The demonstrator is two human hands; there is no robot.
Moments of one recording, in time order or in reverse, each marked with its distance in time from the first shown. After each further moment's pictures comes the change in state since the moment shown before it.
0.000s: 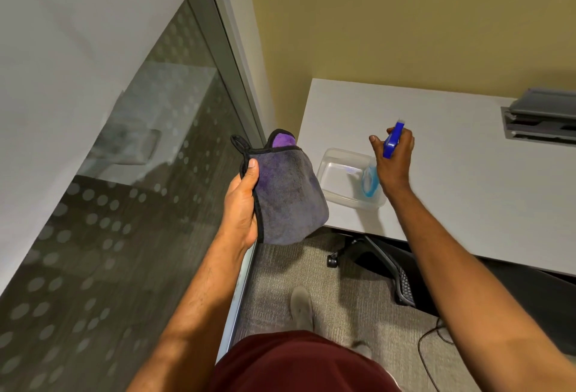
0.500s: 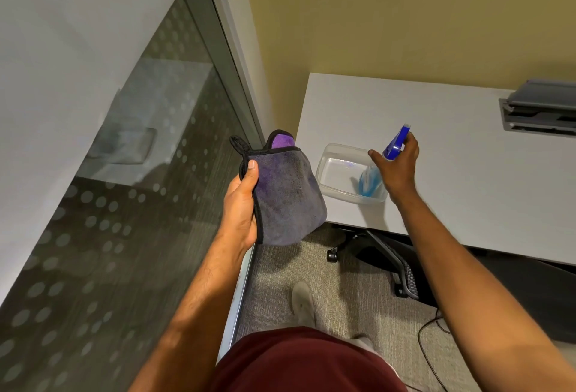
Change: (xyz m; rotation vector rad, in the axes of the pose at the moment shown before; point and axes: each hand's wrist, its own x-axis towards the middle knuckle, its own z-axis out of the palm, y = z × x) left_hand 0.002 -0.001 -0.012 -0.004 0.009 -0.037; right_hand -0.005 0.031 -0.004 -0.064 -0.028 0.170
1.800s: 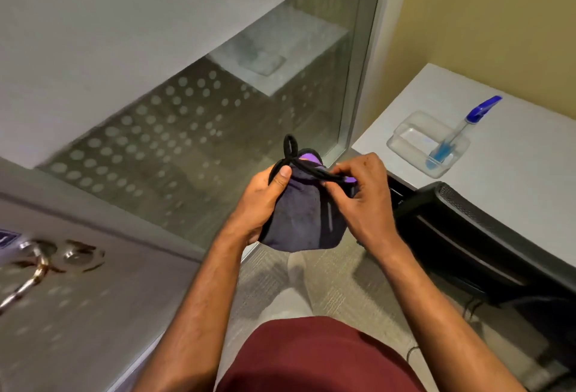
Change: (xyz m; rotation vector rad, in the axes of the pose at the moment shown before) left_hand -0.351 -0.092 -0.085 0.291 0.134 0.335; right_hand -0.399 -0.061 -0.090 -0.051 -0.620 -0.850
